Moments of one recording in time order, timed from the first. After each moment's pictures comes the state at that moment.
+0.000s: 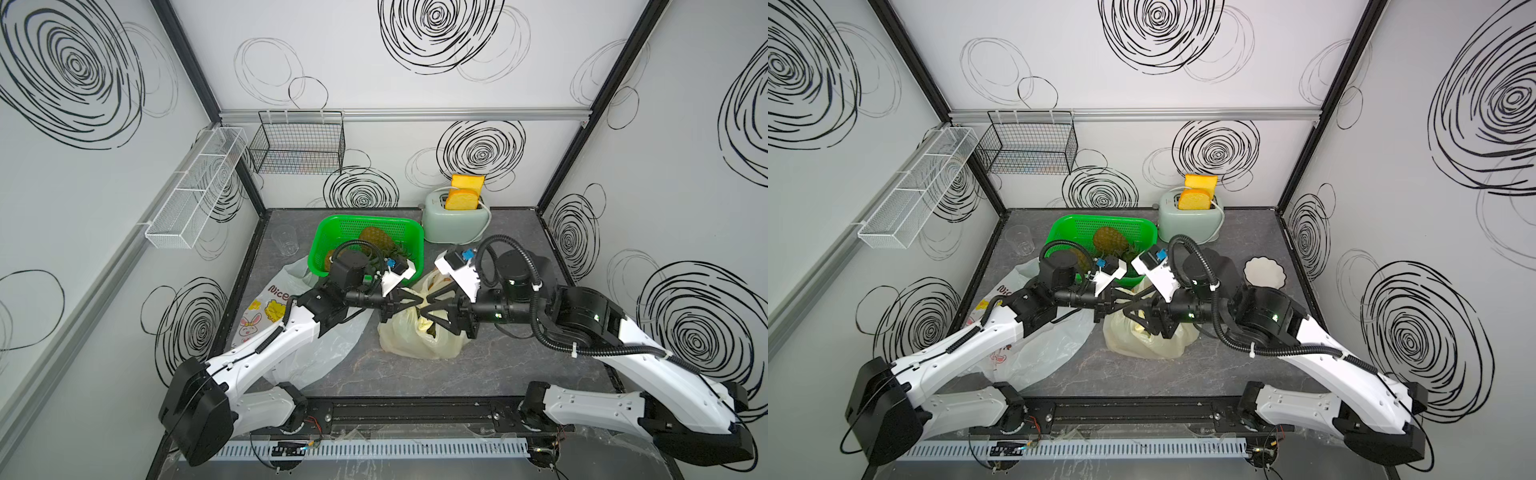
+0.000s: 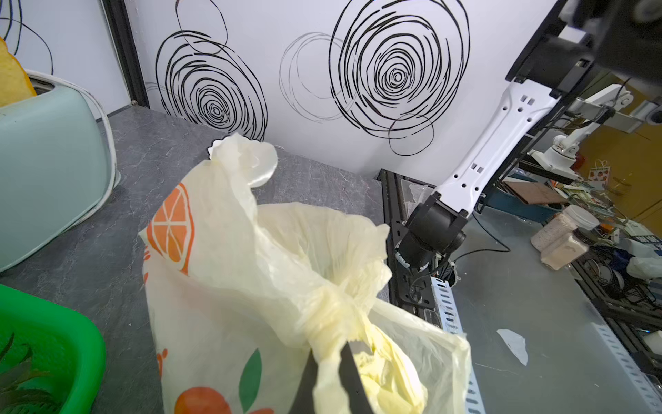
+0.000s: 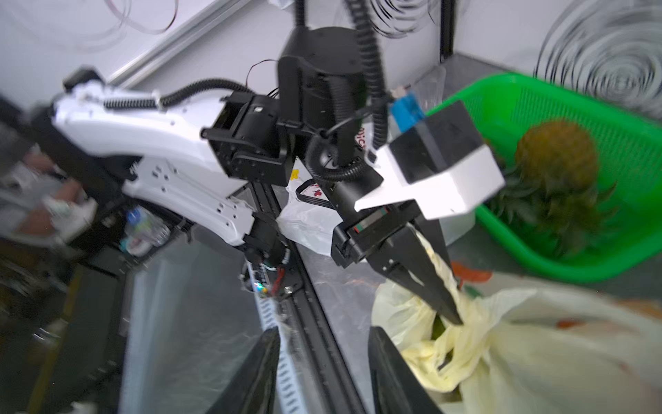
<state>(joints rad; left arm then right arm) -0.62 1.21 0.87 -0.06 0.82 0.04 1.01 1.08 1.44 -0.85 -0.24 0.45</state>
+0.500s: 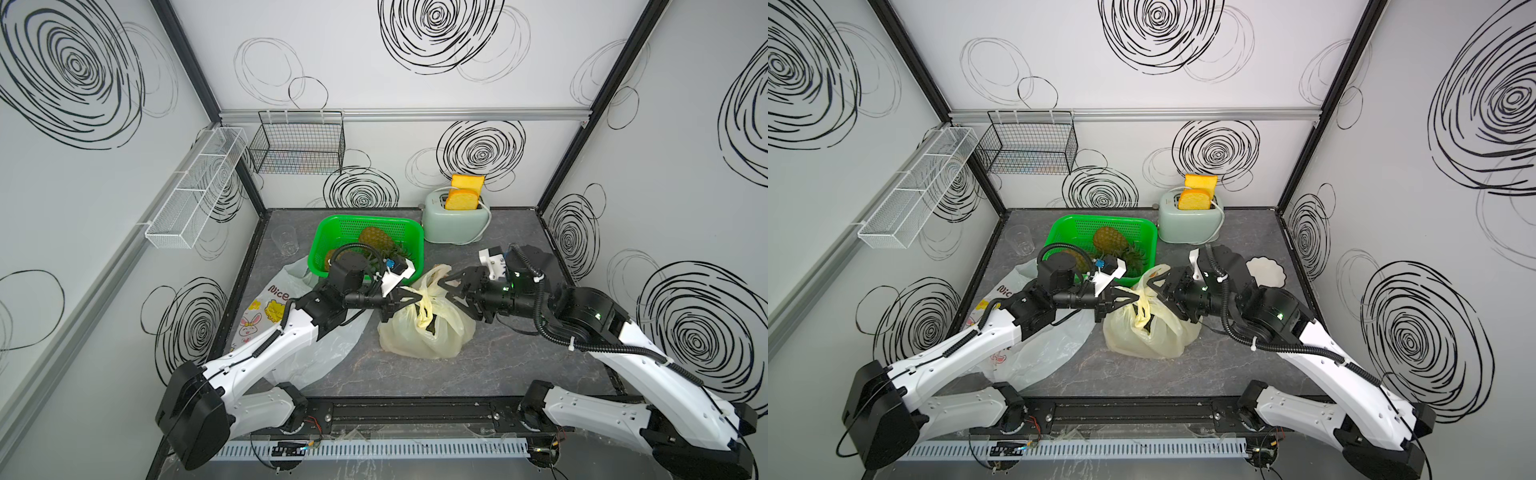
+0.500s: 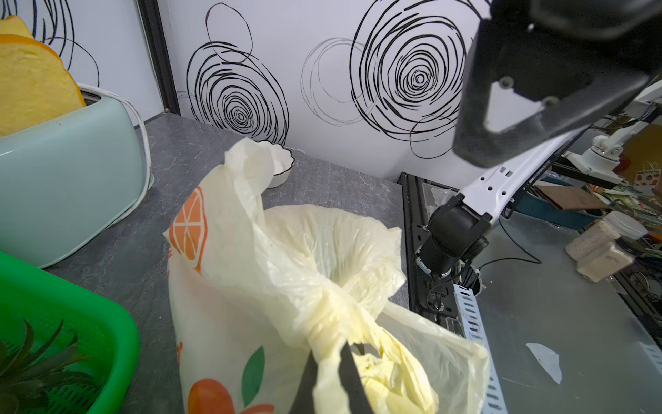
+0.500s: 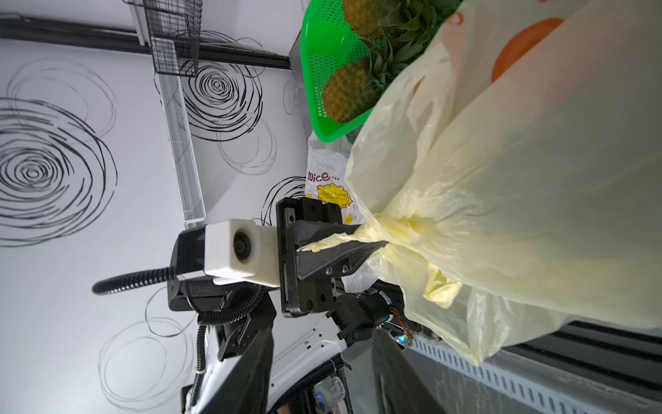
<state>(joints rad) -0.64 1.19 0.85 -0.03 0.72 0.04 0.89 1.01 1.33 -0.85 -0.15 1.53</state>
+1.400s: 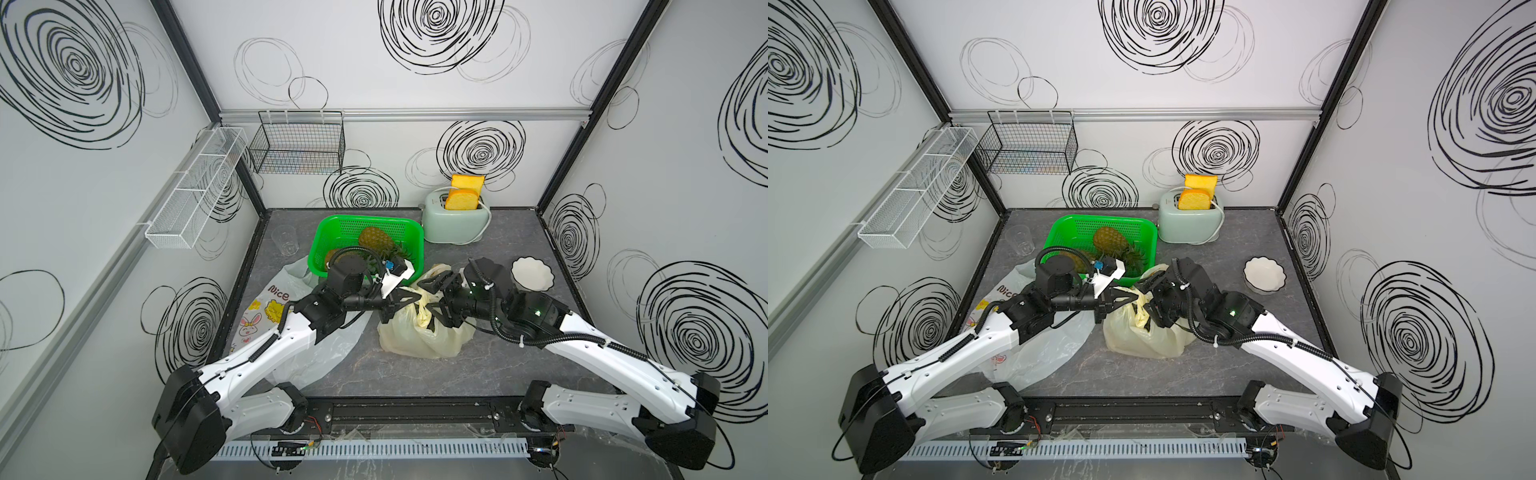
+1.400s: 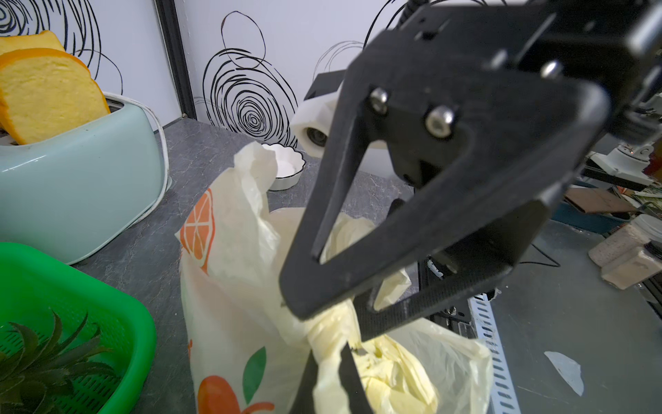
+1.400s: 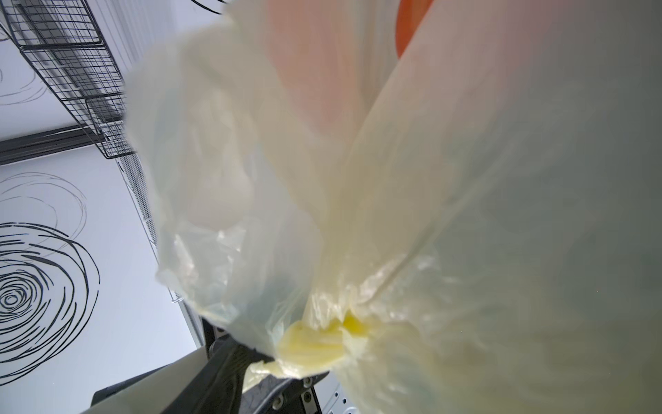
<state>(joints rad) -0.65 1.16 0.84 -0.03 0.67 0.03 0.93 1.09 1.07 -0.55 -0.06 1.77</state>
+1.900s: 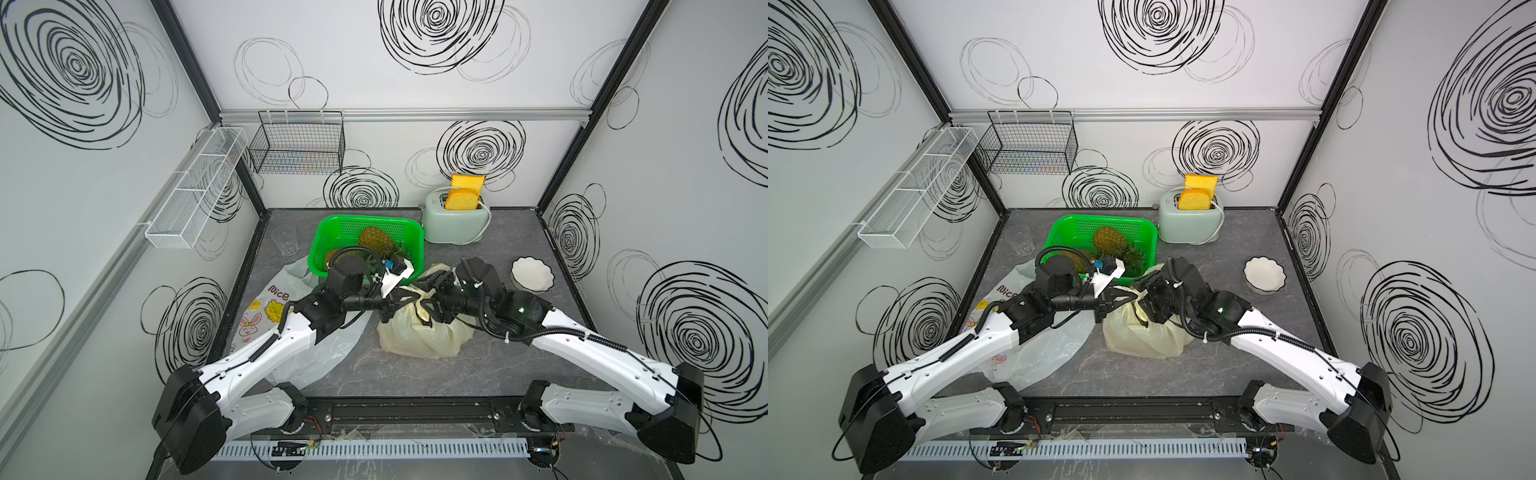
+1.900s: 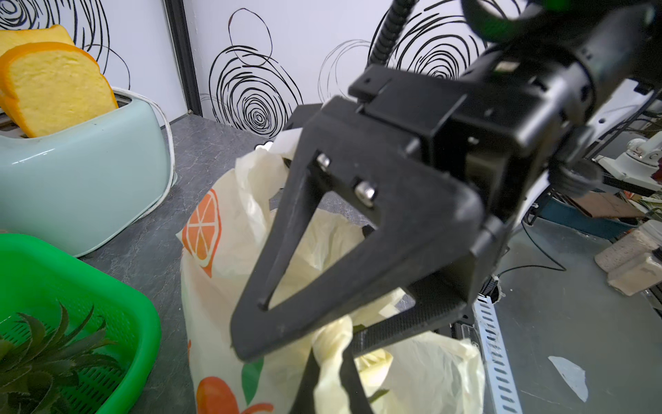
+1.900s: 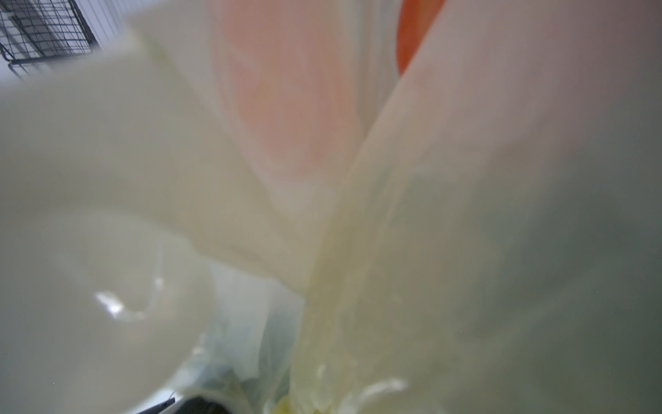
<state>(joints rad) -0.65 1.16 0.84 -0.03 0.65 0.01 0.89 1.15 1.01 -0.42 -0.08 1.78</state>
